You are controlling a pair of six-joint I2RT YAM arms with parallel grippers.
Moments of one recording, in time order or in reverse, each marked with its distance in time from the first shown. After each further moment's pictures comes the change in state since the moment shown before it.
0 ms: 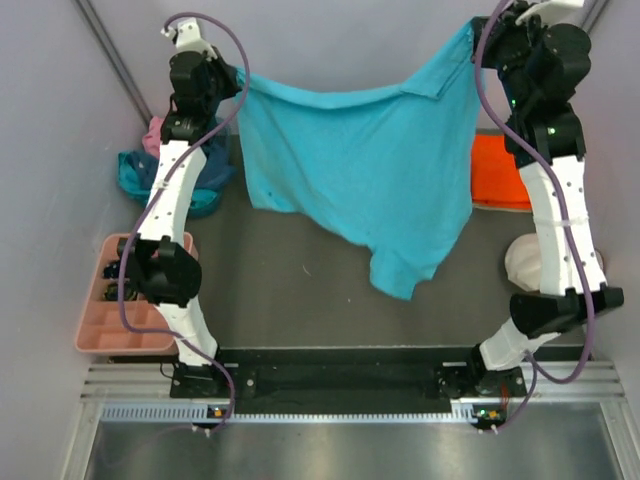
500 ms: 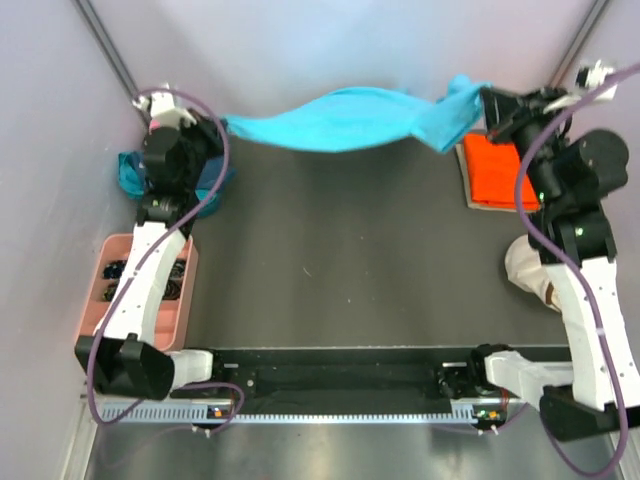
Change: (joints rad) left arm 0.026 -0.450 -0.485 0.169 0.088 -0.080; right arm -0.009 -0.384 -0.444 0.132 -0.140 0.101
